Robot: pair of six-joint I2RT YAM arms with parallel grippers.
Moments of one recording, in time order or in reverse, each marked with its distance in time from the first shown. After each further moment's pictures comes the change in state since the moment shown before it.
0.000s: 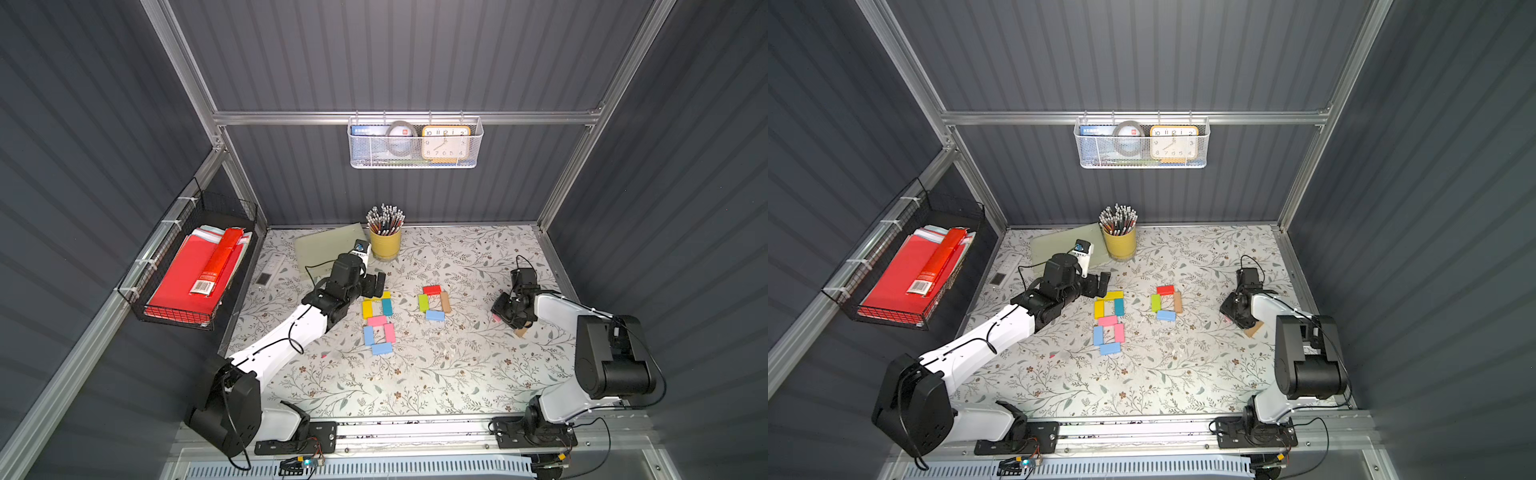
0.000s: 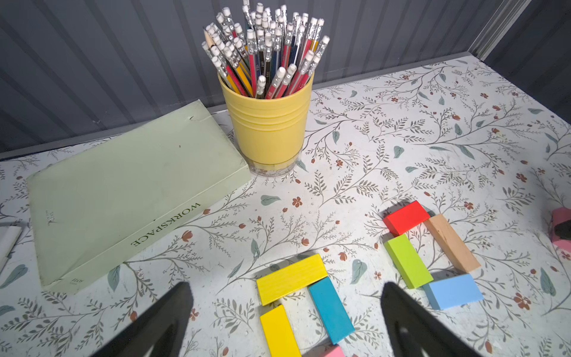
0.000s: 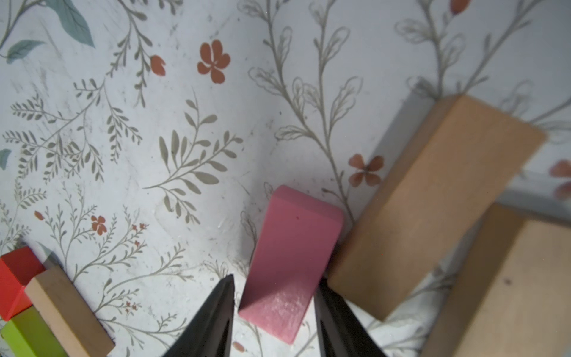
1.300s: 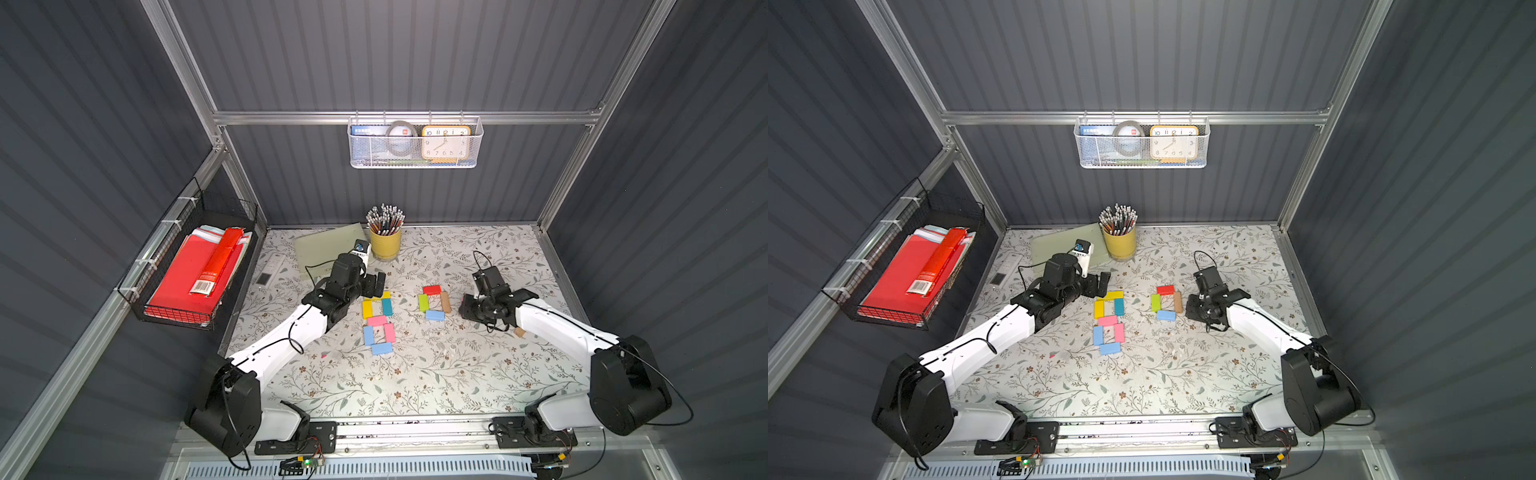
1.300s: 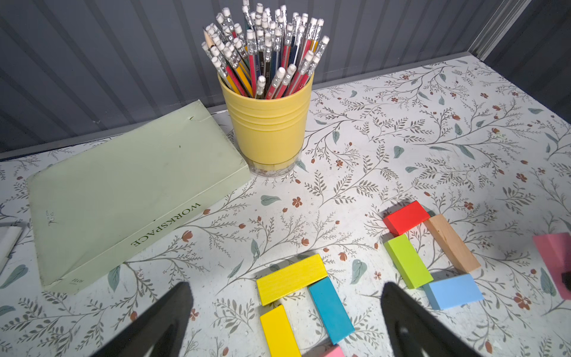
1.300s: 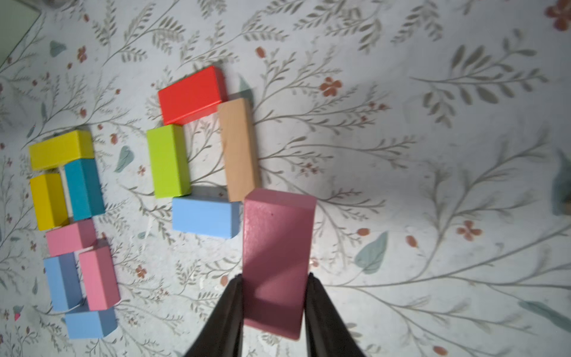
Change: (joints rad) left arm 0.000 0.000 0.000 0.000 0.000 0.000; right arm 0.446 -0.174 0.065 -0.096 0.021 -0.101
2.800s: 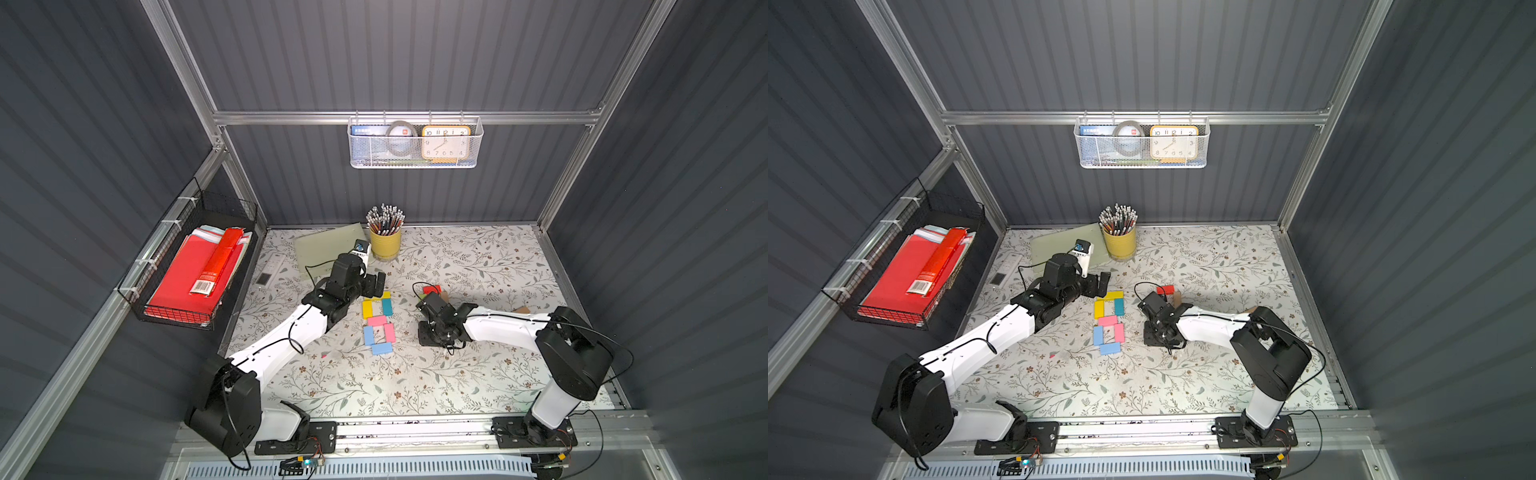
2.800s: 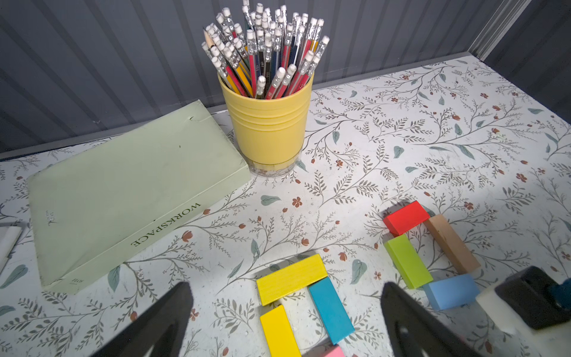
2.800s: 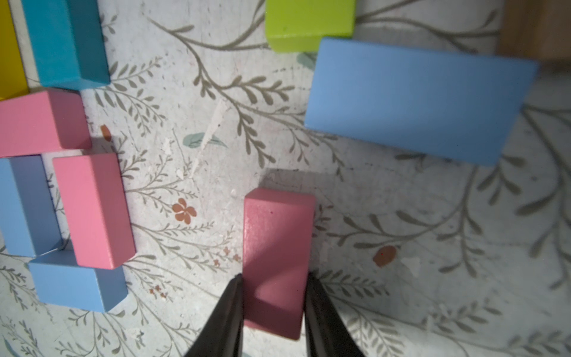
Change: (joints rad) left arm 0.000 0.000 0.000 0.000 0.000 0.000; right arm 0.360 0.283 0.057 0.087 0.048 0.180
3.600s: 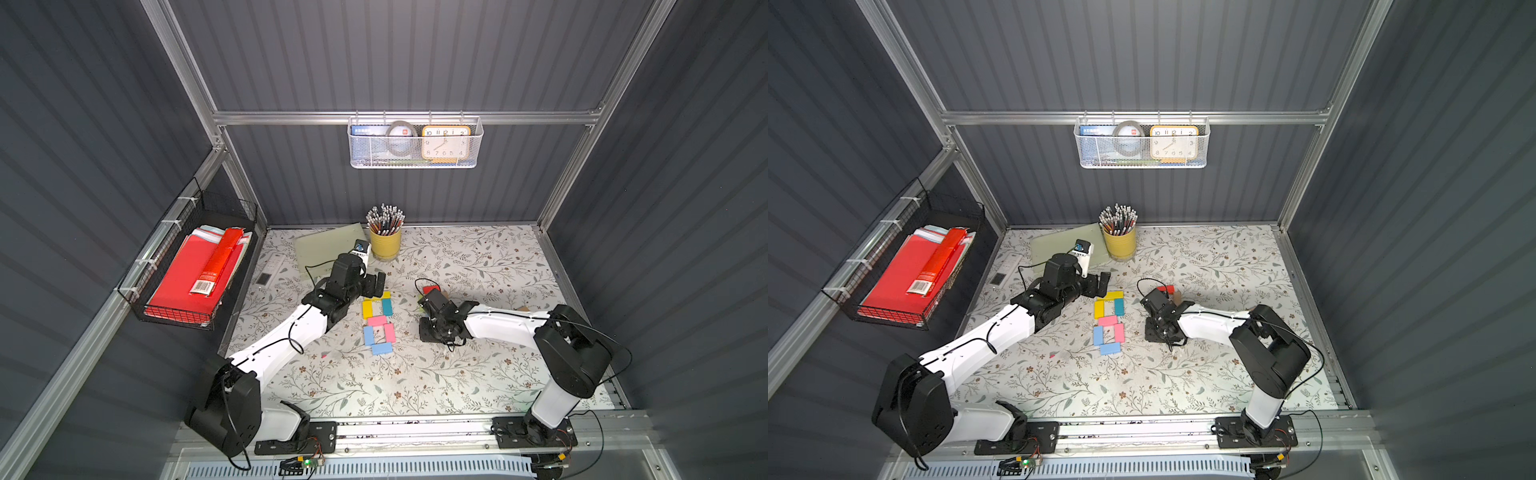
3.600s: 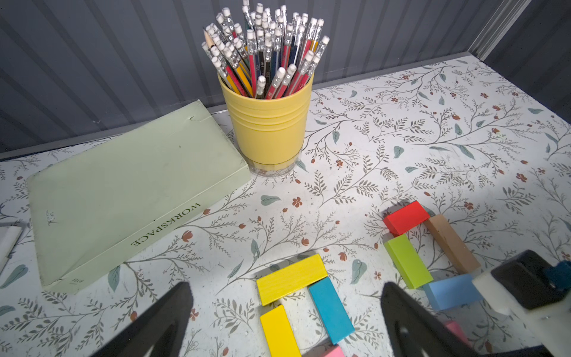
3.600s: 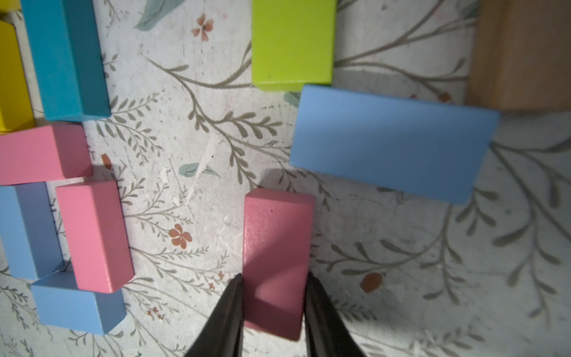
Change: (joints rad) left arm 0.000 0.000 0.000 0.000 0.000 0.000; right arm -0.031 0.011 0.005 0.024 0.007 -0.019
